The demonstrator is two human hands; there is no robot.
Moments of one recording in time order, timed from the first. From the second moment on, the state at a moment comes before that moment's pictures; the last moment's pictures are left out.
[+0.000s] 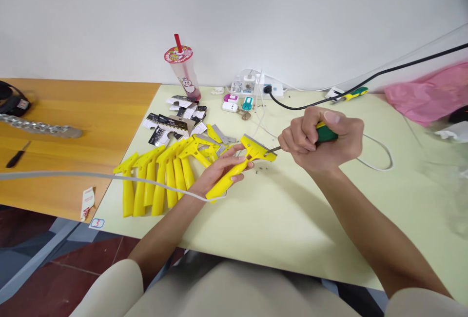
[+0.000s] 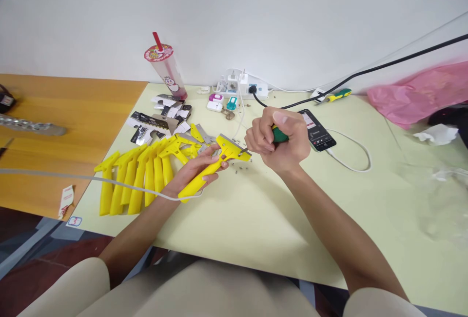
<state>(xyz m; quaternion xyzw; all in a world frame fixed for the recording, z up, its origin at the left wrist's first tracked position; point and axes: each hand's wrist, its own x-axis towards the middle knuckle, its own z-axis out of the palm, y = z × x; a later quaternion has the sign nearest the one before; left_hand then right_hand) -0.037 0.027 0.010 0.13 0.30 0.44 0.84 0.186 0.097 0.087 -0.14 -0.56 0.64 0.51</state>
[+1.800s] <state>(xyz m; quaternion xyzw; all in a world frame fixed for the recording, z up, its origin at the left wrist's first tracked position) -0.037 0.026 0.016 0.02 0.24 0.46 0.86 0.179 0.064 0.080 -0.07 -0.65 0.53 0.53</state>
